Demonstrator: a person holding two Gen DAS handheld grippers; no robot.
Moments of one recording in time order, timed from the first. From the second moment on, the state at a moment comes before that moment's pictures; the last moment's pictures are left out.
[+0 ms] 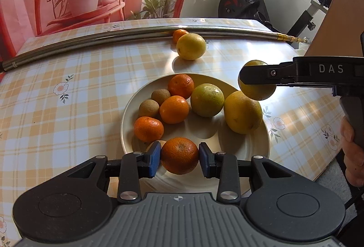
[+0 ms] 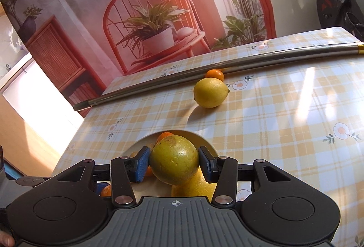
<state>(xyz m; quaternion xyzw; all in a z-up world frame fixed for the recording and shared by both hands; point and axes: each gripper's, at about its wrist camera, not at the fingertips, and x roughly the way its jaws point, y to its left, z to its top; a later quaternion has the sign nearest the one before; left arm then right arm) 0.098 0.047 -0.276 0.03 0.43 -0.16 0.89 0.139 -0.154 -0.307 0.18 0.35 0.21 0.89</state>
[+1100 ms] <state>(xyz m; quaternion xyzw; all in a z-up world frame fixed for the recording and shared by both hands) 0.098 0.053 -0.285 0.04 0.44 -0.13 0.89 0.133 -0.150 -0.312 0.18 0.36 0.22 0.89</state>
